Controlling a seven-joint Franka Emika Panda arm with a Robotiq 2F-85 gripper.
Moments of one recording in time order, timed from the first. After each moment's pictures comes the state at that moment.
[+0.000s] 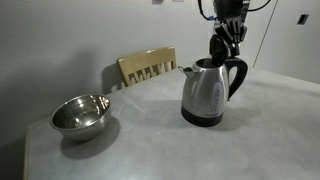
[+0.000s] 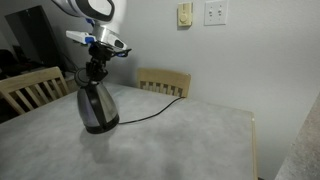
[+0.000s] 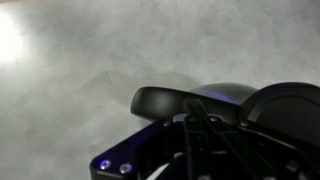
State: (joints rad) arm -0.03 0.46 -0.04 -1.57 0.19 1.55 0.06
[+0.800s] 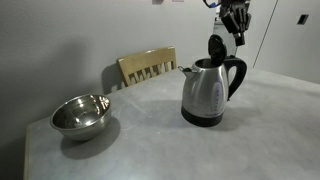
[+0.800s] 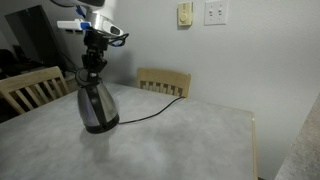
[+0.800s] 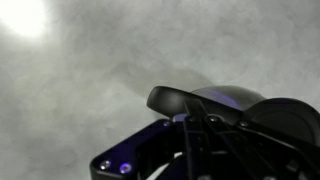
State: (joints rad) arm -0.02 0.38 -0.03 -1.60 0.09 1.56 0.01
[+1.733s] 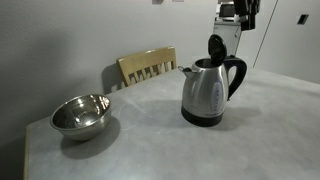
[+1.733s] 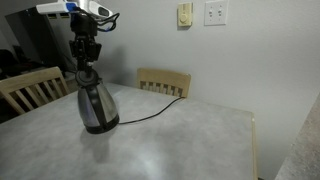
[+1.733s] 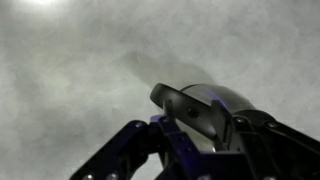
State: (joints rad) arm -0.01 0.21 -0.02 -1.71 0.04 1.63 -0.06
